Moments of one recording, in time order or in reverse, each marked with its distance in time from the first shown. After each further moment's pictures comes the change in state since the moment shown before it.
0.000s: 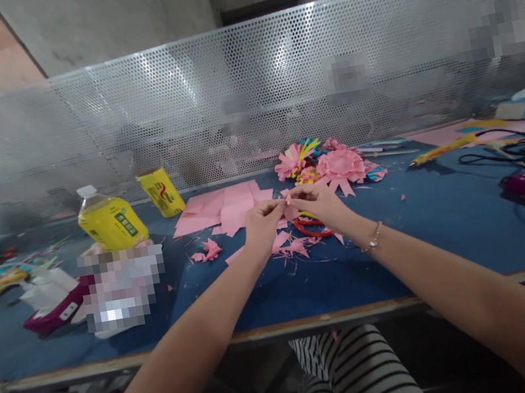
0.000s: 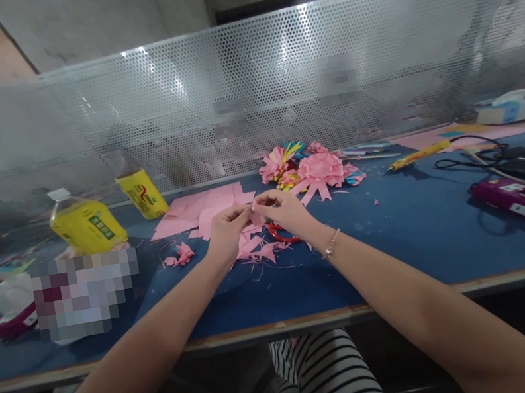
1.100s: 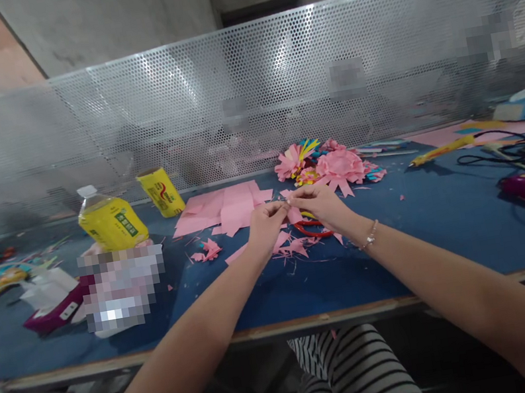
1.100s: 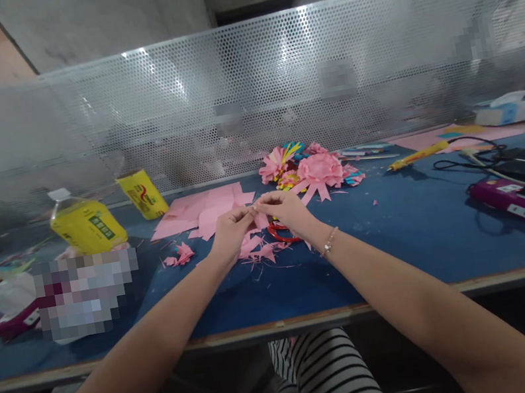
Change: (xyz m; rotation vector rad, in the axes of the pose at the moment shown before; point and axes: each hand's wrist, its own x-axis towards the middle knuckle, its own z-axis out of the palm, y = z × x) left_hand 0.004 -0.007 0.003 0.001 -0.129 -0.056; right_hand 0.006 0.015 0.000 0.244 0.020 0.116
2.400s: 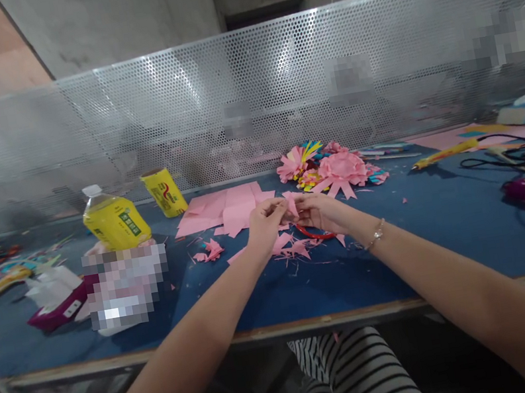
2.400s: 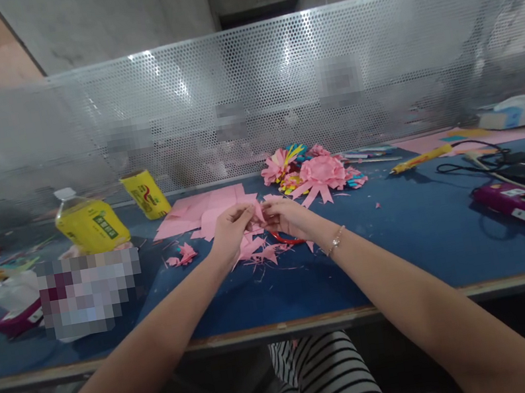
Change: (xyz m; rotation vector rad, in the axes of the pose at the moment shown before) left_hand 0.000 0.006 -0.003 -0.017 0.096 0.043; right_hand -0.006 -0.017 0.003 0.292 -0.140 0.423
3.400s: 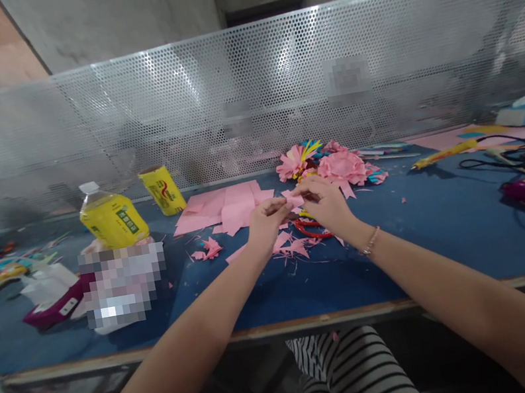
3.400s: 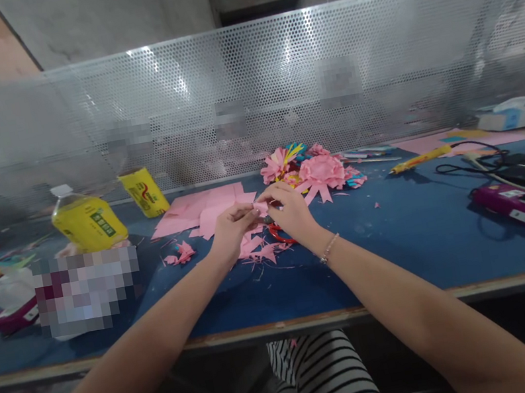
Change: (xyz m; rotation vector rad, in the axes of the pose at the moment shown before) left_hand -0.005 0.005 0.006 -0.074 0.016 -0.108; right_hand -0.006 0.000 0.000 -0.927 0.300 -0.896
